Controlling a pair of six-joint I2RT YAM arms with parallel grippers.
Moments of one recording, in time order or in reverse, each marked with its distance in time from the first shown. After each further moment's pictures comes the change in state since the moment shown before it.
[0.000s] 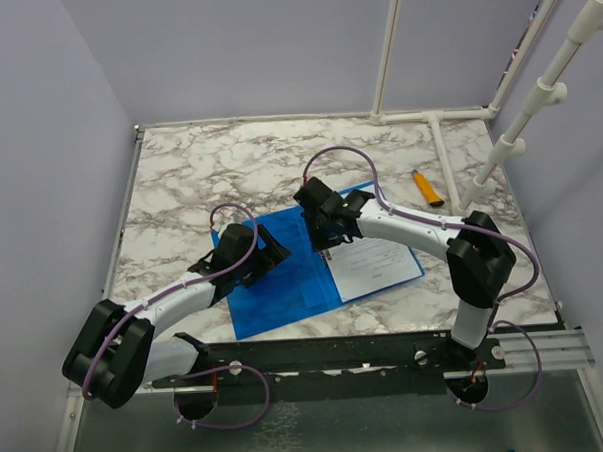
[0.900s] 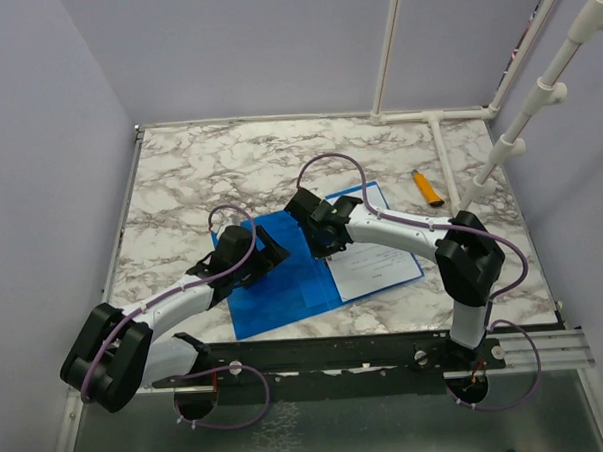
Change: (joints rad) left arm 0.000 -0.023 -0.024 0.015 -0.001 0.000; right arm 0.049 0.062 0.034 -0.094 0.115 0.000
